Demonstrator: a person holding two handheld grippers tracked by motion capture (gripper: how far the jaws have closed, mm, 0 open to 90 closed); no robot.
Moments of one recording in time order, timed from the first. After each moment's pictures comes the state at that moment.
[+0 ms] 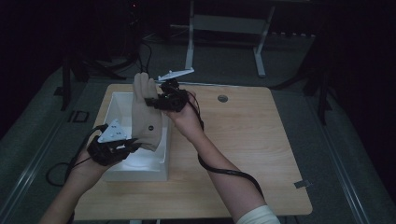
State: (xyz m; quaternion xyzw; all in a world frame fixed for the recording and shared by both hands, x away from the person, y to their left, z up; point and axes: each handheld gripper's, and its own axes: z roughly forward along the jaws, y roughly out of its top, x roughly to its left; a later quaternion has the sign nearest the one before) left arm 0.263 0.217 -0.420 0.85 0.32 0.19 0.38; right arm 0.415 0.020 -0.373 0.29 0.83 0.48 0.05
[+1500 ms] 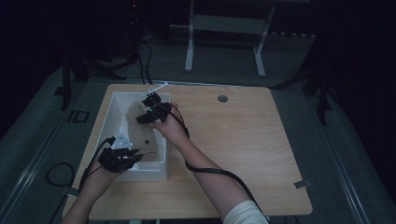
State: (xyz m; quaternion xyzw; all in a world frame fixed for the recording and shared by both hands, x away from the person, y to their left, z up) left arm 0.284 0.213 -0.503 0.84 0.39 0.14 0.34; right arm 0.437 0.072 -0.451 0.31 0.88 0.36 0.04
